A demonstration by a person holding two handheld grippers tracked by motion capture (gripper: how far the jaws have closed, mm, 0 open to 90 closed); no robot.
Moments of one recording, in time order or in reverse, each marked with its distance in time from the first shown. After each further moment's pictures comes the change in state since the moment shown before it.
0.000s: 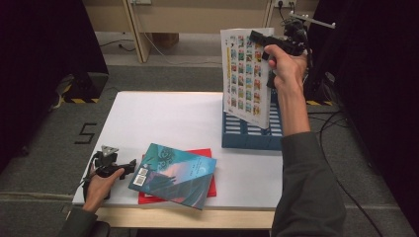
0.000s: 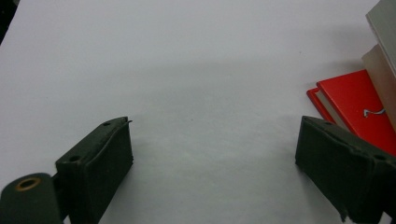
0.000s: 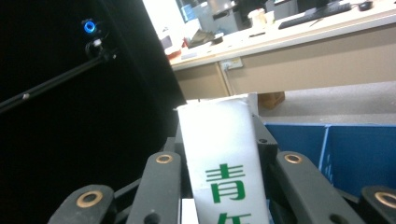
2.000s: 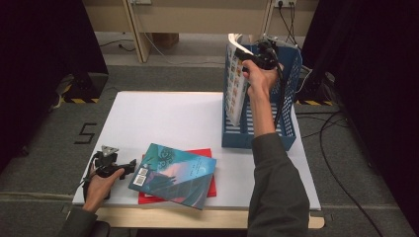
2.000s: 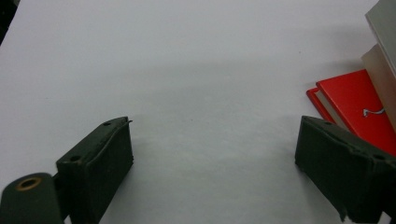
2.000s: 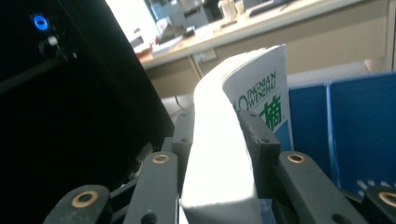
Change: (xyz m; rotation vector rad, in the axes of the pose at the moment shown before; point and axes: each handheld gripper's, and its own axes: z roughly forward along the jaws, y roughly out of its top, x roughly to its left) left arm 0.000 0.000 0.000 -0.007 -0.001 0.001; right arm -0.022 -0.061 0.073 0.017 -0.108 0.046
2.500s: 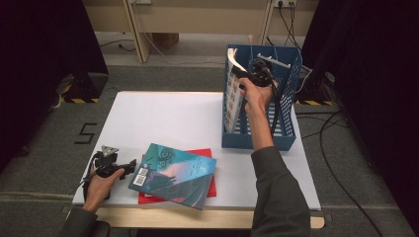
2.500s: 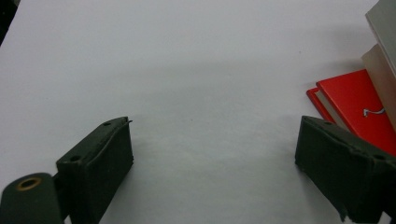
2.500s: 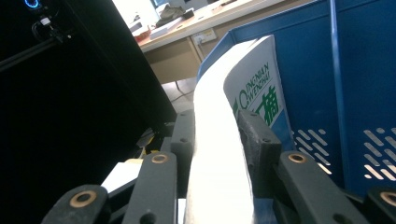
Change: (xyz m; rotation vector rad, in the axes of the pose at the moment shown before) left arm 0.000 0.000 0.000 0.002 0.002 0.004; right arm -0.017 -0.048 0.008 0.037 0.013 0.016
